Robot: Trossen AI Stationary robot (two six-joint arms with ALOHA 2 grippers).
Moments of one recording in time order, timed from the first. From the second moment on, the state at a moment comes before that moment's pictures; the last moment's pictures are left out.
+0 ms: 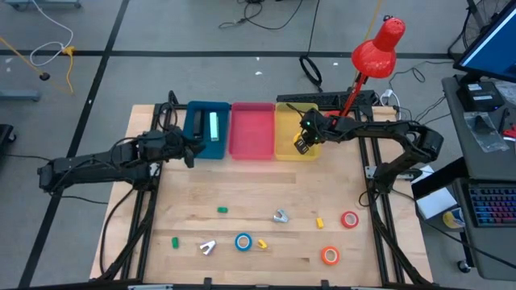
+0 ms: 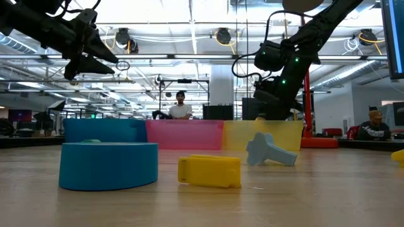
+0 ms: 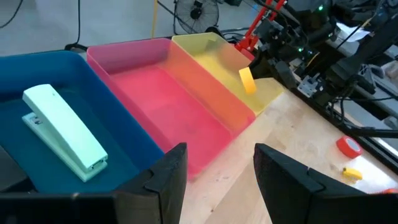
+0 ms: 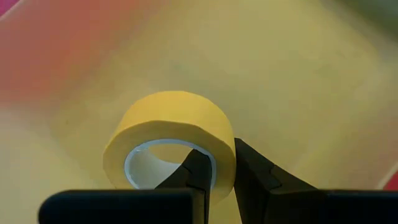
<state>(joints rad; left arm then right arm) 0.27 0.51 0.40 -0.23 -0.17 -0.53 -0.54 1.52 0.83 -0.35 0.10 0.29</state>
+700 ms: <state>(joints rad) 0.27 0.51 0.40 -0.13 -0.09 -0.60 -0.54 1.52 0.83 -0.35 0.10 0.36</state>
